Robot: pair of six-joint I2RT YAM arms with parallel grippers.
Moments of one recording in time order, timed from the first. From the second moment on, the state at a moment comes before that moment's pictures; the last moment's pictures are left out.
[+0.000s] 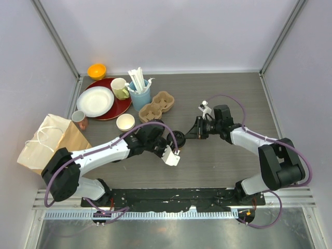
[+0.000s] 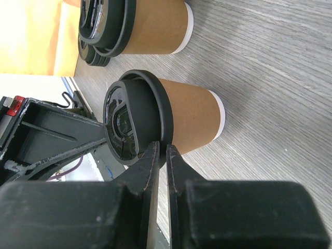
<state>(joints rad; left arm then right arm) -0.88 1.37 0.84 -0.31 0.38 1.24 0.33 1.46 0.70 0.03 -0.77 0.47</state>
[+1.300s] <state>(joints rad) -0.87 1.32 0.81 -0.32 0.39 1.24 0.35 1.33 0.63 -0.05 -0.77 0.48</state>
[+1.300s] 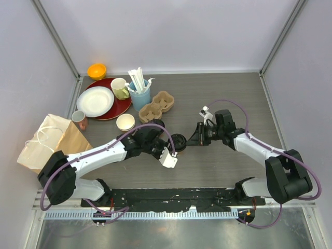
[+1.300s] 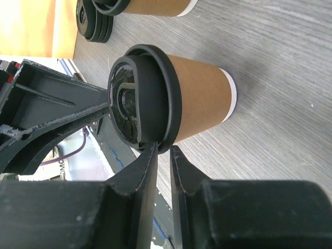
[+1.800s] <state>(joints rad) -0.87 1.23 0.83 -0.39 0.36 1.13 0.36 1.22 0.74 -0.25 -0.63 0.41</state>
